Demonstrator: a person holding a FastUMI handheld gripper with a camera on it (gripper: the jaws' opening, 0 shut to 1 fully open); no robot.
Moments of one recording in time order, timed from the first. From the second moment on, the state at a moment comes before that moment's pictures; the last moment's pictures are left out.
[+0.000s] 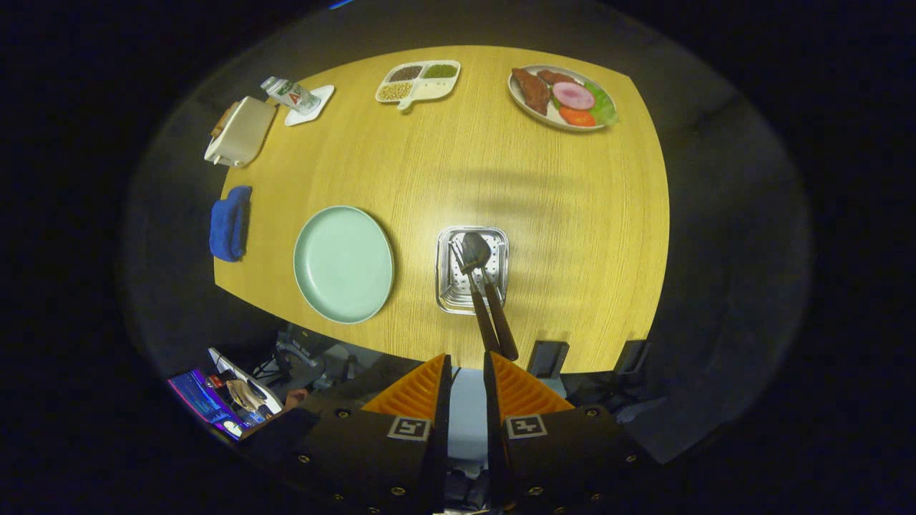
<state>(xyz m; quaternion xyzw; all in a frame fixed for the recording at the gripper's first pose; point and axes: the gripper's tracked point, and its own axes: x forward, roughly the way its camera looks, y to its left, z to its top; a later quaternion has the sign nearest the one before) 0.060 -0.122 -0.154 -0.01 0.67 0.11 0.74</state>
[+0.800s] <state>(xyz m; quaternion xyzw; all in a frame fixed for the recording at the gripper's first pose) 0.072 -0.042 -0.022 0.04 0.27 0.13 0.95</state>
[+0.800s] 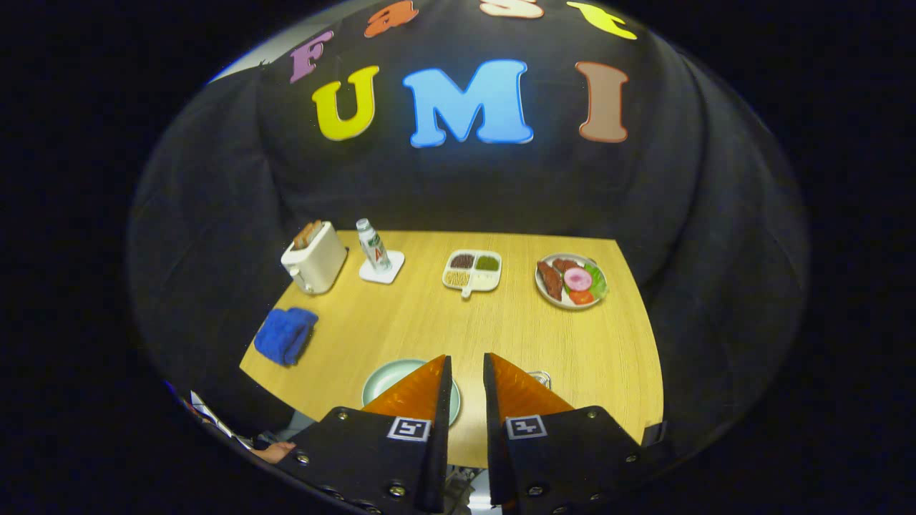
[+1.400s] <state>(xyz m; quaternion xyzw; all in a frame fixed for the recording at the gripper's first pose) 0.046 -0.023 0.034 0.02 0.03 0.05 1.00</state>
